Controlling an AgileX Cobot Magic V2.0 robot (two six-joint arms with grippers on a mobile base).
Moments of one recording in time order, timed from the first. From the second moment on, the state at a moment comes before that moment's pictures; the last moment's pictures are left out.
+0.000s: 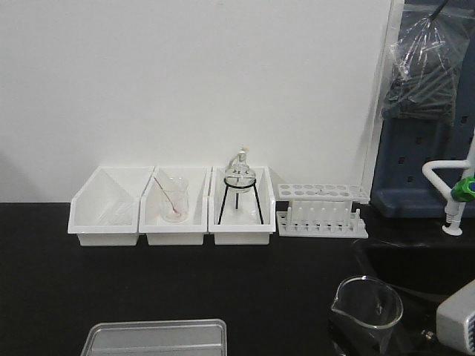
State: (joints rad) left arm 0.03 -0.01 0.03 0.01 0.36 -0.01; right arm 0.50 0.90 -0.48 -0.26 -0.16 0.22
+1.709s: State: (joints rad) left arm 0.03 -0.01 0.03 0.01 0.36 -0.01; right arm 0.61 2.23 -1.21 -0.59 -0.72 0.45
